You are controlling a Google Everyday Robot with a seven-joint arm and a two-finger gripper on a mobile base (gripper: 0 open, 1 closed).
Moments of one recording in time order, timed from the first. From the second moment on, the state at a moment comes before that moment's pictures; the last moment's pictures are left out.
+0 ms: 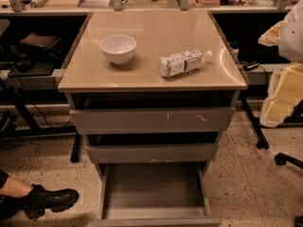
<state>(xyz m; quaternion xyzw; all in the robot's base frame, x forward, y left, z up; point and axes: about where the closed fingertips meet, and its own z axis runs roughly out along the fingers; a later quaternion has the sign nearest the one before) 0.438 -0.217 0.976 -0.60 0.78 -0.03 0.16</state>
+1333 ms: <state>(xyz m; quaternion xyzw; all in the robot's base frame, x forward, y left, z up) 0.430 -0.128 0.775 -0.68 0.71 0.08 0.18</state>
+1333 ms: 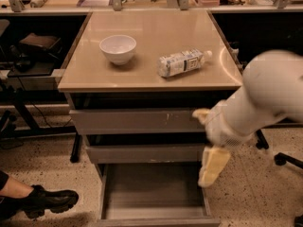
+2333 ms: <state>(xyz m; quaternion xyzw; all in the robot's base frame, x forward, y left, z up) 0.372 -0.046 0.440 -0.66 0.71 0.21 0.12</state>
